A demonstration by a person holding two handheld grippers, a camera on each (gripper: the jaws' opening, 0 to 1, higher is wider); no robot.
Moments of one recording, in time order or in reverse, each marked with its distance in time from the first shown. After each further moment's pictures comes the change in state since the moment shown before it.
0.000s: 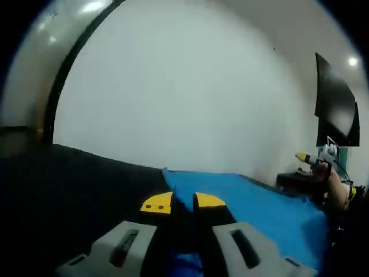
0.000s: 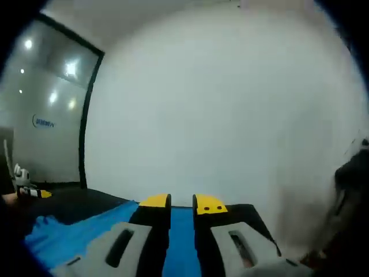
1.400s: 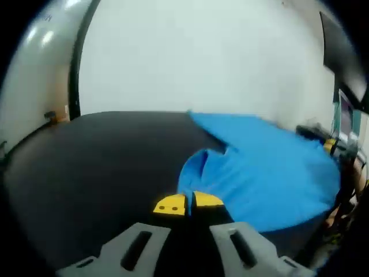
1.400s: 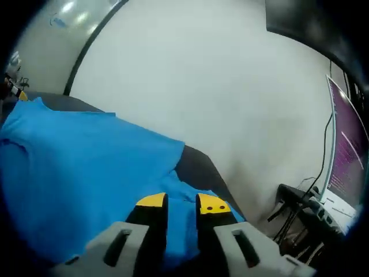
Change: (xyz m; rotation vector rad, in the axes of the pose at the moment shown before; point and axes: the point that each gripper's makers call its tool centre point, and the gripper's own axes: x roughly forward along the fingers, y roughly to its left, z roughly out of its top) left arm -0.073 0.032 -0.089 0.121 0.374 0.245; right arm -0.103 -0.009 -0.129 -0.428 0.350 -0.157
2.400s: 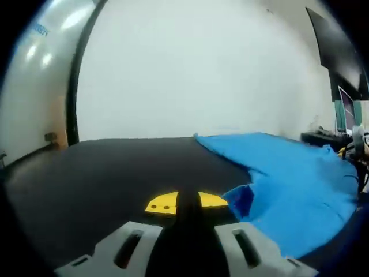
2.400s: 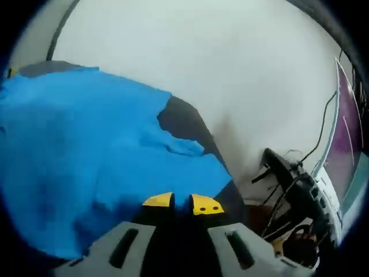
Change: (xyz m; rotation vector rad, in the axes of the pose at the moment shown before) left arm 0.055 0.035 0.045 0.010 -0.203 -0.003; right arm -0.007 -0.023 -0.066 -0.067 0.452 -0.094
